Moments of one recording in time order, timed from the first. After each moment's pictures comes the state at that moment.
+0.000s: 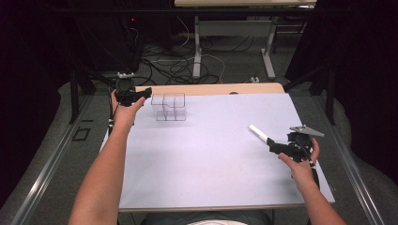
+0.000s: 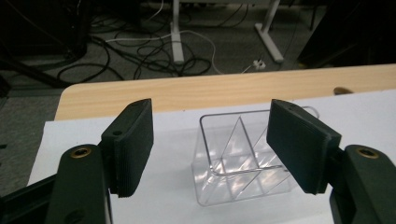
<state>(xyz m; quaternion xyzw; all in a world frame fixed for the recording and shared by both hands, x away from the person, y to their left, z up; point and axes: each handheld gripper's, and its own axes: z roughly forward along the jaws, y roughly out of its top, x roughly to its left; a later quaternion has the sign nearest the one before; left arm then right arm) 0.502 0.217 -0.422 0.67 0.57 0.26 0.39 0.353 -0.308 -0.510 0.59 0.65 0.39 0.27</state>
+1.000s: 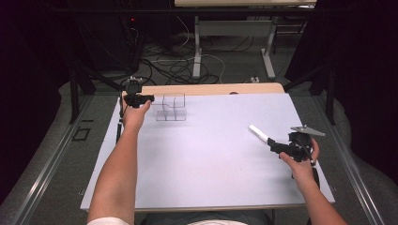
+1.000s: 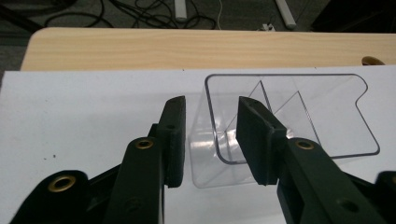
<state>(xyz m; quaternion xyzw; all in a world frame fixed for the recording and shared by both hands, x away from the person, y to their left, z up) 0.530 0.208 -0.461 0.68 0.62 0.19 0.35 0.356 -0.313 -0.515 0.60 0.65 0.39 0.25</state>
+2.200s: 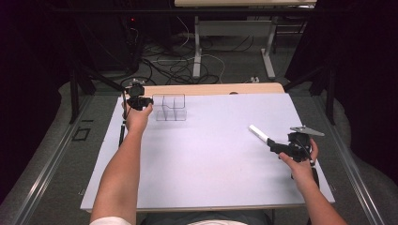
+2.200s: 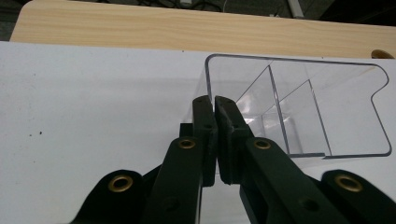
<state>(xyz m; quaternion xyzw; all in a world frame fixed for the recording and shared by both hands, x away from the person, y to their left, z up) 0.528 0.200 -0.468 0.67 0.64 0.18 0.32 0.357 -0.312 -0.516 0.60 0.65 0.39 0.25</state>
